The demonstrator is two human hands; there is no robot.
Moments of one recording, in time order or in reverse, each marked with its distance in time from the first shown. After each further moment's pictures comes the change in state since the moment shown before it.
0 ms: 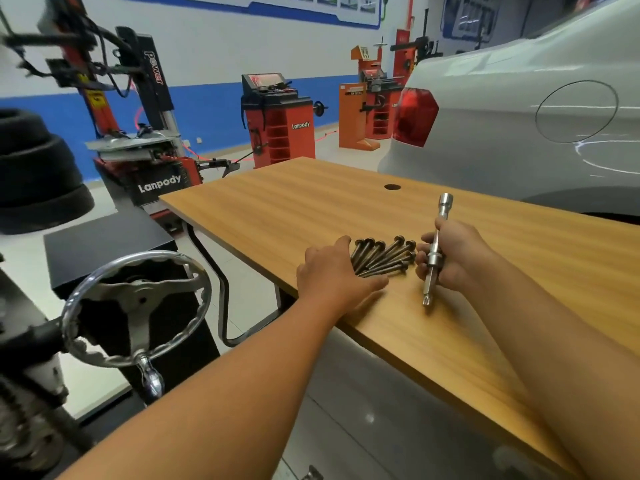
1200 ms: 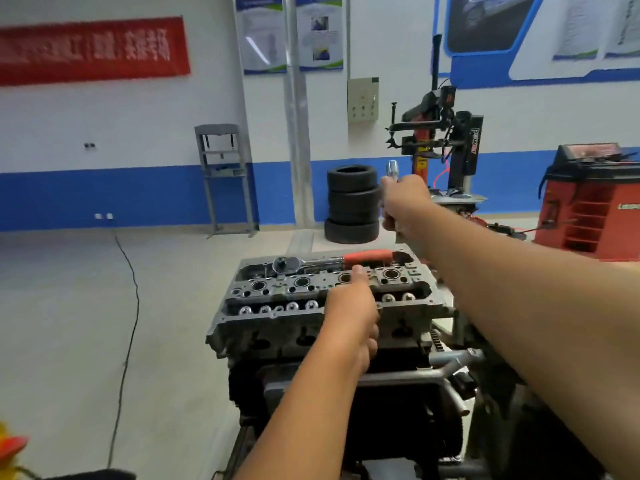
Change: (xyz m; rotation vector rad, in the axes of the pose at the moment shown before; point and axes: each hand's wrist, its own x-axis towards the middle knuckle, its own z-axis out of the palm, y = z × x) left_hand -0.308 -0.359 -0.413 -1.152 0.637 -0.947; right_hand -0.431 0.102 0.620 -0.404 -0.839 -0.548
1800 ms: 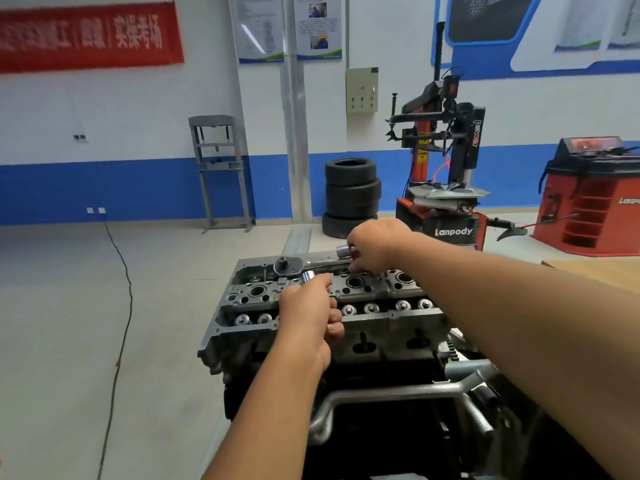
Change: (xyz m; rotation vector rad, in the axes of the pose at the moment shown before) left_hand 0.052 0.006 -0.059 -0.270 0.078 0.060; right_hand 0.021 0.057 0.050 -1.523 -0.407 -0.690
